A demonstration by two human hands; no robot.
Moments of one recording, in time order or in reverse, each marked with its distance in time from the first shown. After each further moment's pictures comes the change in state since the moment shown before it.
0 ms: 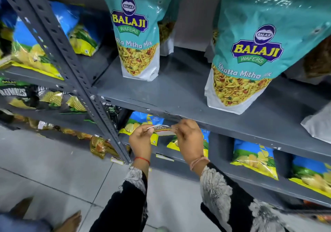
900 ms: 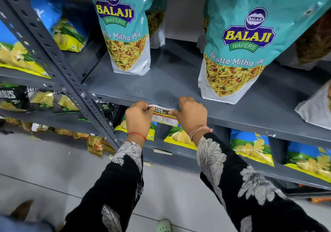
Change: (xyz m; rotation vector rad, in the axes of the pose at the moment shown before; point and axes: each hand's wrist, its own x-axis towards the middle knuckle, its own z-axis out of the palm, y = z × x) left_hand 0.022 0.052 0.015 0.589 -0.090 0.339; right_hand 0.049 -0.008 -0.028 -0.481 -0.216 0.136
